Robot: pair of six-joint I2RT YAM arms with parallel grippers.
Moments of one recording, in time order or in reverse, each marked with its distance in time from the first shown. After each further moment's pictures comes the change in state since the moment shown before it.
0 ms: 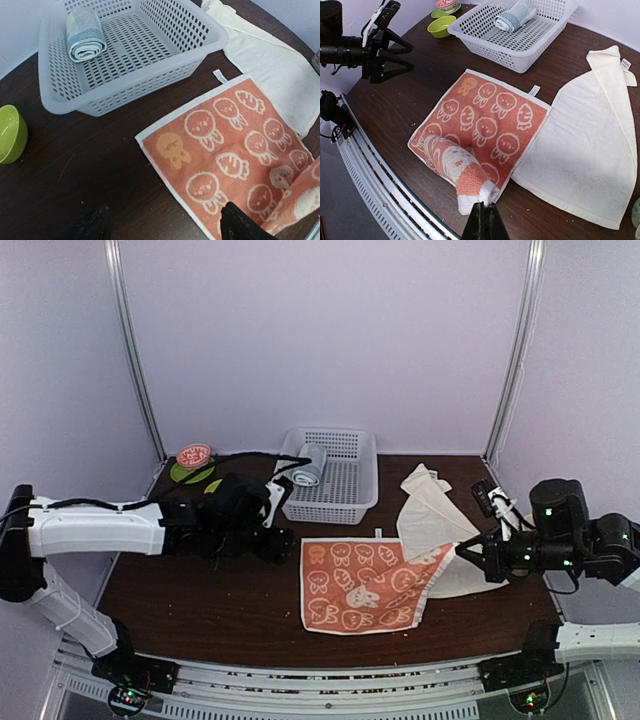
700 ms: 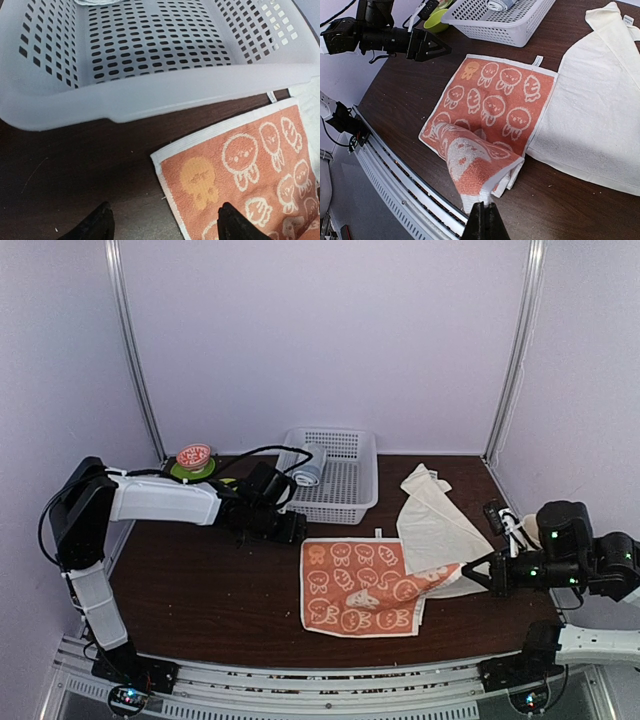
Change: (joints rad) left arm 0.191 0.404 0.234 0.004 0.195 -0.180; right arm 0.013 -0.134 -0.112 -0.052 -0.044 0.213
